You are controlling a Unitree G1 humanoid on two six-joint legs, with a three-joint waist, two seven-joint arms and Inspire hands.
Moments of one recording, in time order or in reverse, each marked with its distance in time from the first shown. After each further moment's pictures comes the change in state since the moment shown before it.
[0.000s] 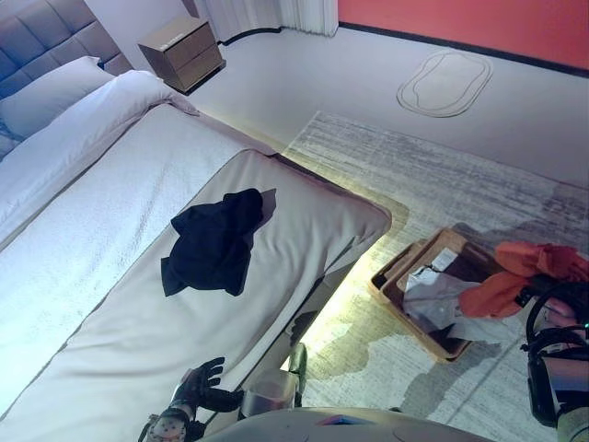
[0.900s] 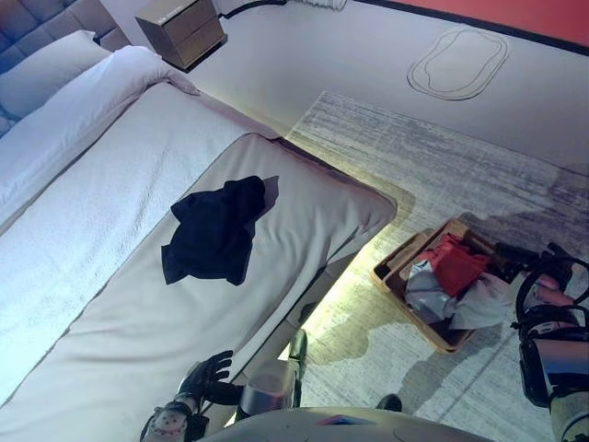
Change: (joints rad) left arm -0.015 0.008 0.010 -0.017 -0.039 -0.001 -0.060; right arm -0.075 0.054 0.074 -0.039 -0.030 0.028 0.148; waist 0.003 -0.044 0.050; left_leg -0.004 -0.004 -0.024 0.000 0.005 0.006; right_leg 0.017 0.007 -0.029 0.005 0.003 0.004
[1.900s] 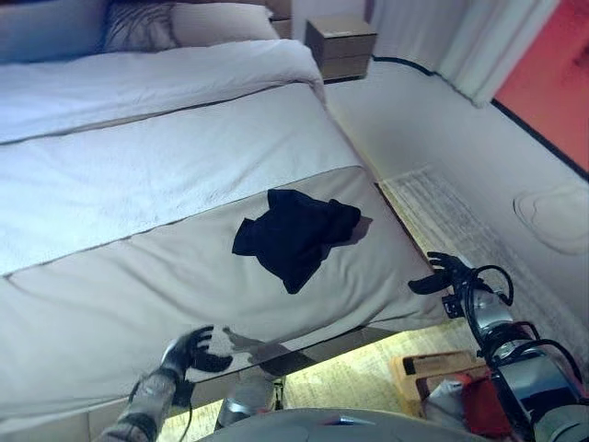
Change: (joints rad) left arm -0.214 0.081 -0.031 0.029 0.000 0.078 0.046; right arm 0.095 0.101 0.292 -0.060 -0.462 -0.015 0.360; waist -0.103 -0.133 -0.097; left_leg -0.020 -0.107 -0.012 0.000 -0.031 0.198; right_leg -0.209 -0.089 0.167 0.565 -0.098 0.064
